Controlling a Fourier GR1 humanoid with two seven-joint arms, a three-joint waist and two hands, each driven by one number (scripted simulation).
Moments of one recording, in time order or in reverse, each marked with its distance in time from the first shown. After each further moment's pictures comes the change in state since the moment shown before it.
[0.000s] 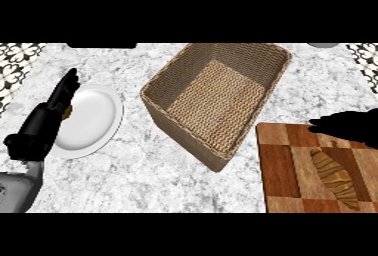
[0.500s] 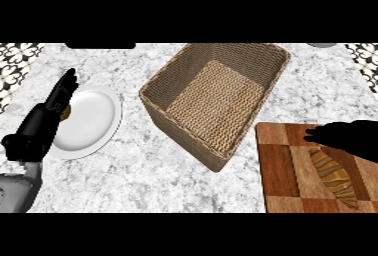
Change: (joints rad) left arm 0.012 -0.030 0.041 -0.021 -0.038 -0.037 0.022; right arm 0.043 0.048 0.117 0.155 0.291 -0.131 -0.155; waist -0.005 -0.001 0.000
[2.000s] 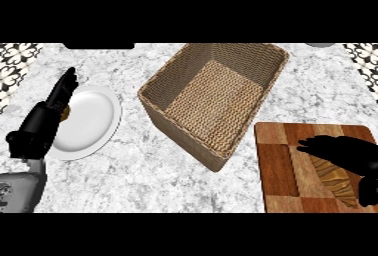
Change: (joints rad) left arm -0.011 -0.125 0.131 0.016 -0.134 -0.115 0.002; right arm 0.111 0.240 -0.100 0.289 0.397 -0.255 -0.274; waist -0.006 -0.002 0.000
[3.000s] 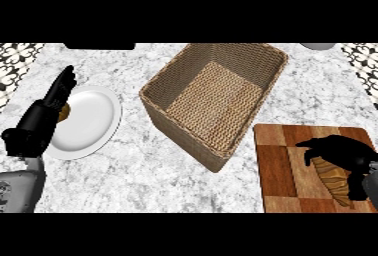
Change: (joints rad) left arm -0.013 -0.040 0.061 -0.004 -0.040 -0.063 0.009; right arm -0.058 0.124 -0.074 0.223 0.158 -0.127 -0.095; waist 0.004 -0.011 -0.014
